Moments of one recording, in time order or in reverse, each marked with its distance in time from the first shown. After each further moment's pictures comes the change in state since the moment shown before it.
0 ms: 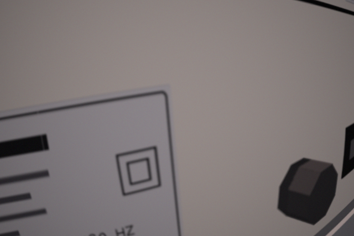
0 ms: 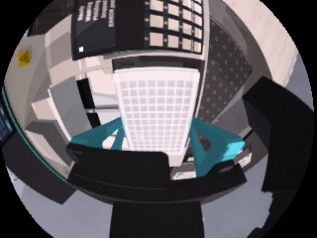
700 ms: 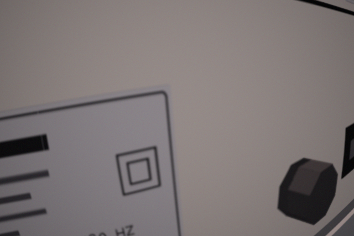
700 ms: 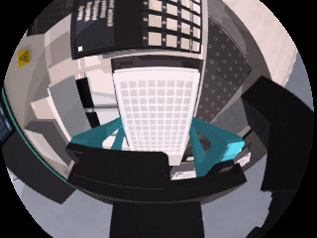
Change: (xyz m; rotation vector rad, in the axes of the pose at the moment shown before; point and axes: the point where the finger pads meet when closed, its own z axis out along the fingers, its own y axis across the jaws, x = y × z) arm 0.001 -0.002 -0.001 0.007 0.002 -0.004
